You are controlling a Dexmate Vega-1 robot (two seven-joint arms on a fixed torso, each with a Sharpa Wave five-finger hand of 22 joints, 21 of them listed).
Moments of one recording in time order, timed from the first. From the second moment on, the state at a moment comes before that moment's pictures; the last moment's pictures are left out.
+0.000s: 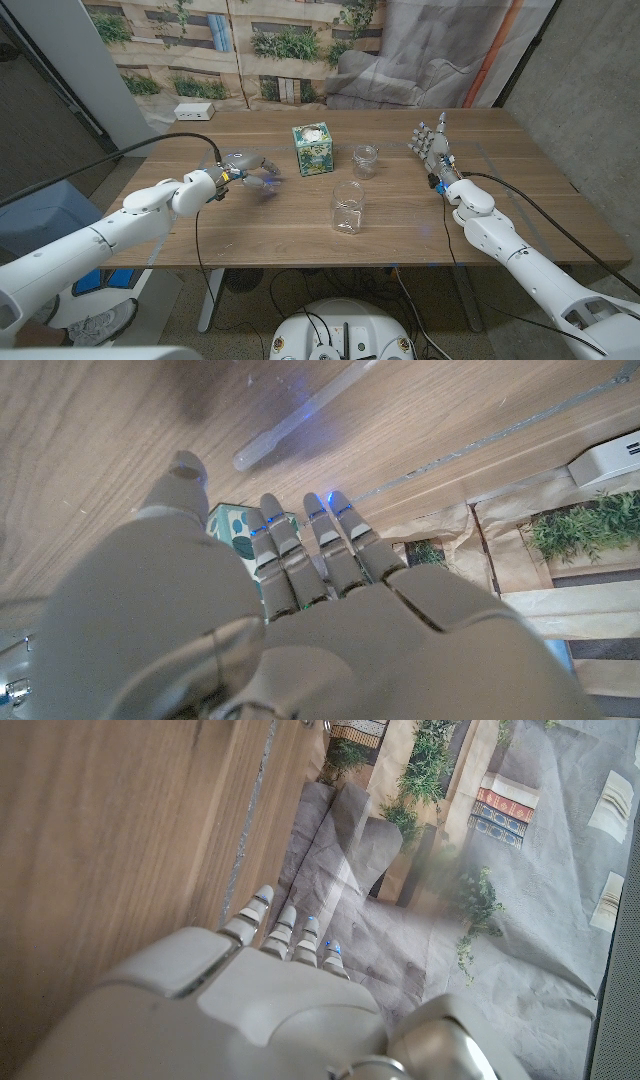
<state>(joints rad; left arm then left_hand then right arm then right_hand) 0.82 1.02 0.57 -1.69 0.52 -0.05 0.02 0.90 -0.04 0.28 -0.15 0.18 0.63 -0.12 0.17 0.19 0.73 -0.21 0.18 0.20 0.56 -0.05 0.17 0.17 0.45 -0.02 0.21 0.19 -0.84 -0.51 -0.37 -1.30 0.65 0.29 0.03 -0.02 0.06 -0.30 0.18 0.31 -0.10 -0.11 0.21 0.25 -0.02 -0.05 0.26 0.36 -0.05 -0.03 0.23 0.62 0.08 0.09 0.28 0.21</state>
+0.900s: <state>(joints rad) 0.83 1.05 0.52 -1.70 0.47 -0.16 0.02 0.74 0.01 0.24 -0.11 0.18 0.48 -0.05 0.19 0.18 0.43 -0.12 0.19 0.18 0.37 -0.04 0.19 0.17 0.29 0.01 0.19 0.18 -0.84 -0.51 -0.37 -1.30 0.65 0.29 0.03 -0.02 0.06 -0.30 0.18 0.31 -0.10 -0.11 0.21 0.25 -0.02 -0.05 0.26 0.36 -0.05 -0.03 0.23 0.62 0.08 0.09 0.28 0.21</state>
